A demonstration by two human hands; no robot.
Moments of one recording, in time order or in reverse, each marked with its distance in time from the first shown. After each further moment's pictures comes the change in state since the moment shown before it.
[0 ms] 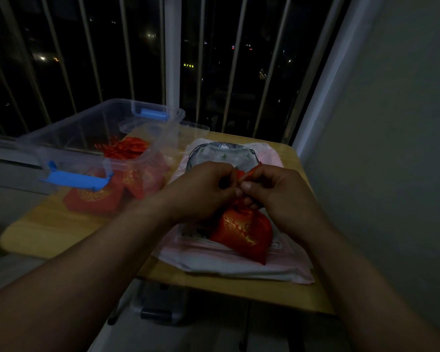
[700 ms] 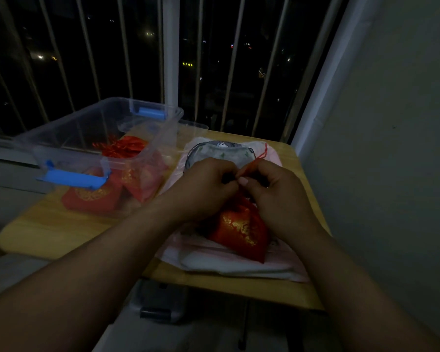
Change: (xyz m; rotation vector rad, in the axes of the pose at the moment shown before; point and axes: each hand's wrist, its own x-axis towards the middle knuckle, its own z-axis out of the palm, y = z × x) left_hand 0.005 0.001 0.010 -0.023 0.102 -0.004; right_hand -0.005 -0.003 0.012 -0.136 0.131 -0.135
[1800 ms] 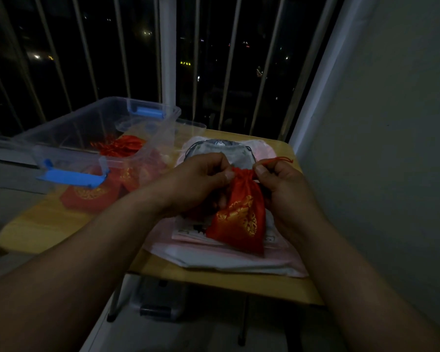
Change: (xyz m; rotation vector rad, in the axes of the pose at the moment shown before) left_hand -0.007 0.002 -0.018 -0.450 -0.228 -0.179; right_hand 0.007 0.009 -0.003 0.551 0.079 0.364
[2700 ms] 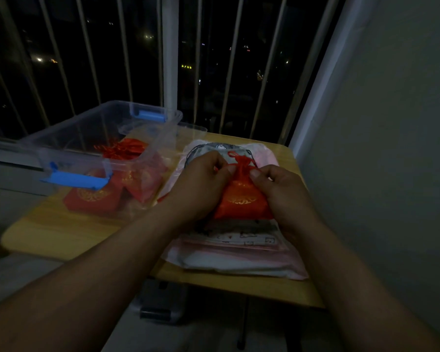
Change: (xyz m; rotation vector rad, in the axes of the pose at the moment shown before) left_hand 0.004 0.001 0.025 0.198 0.440 0.056; right_hand -0.004 -0.005 -0.003 -0.301 0.029 -0.039
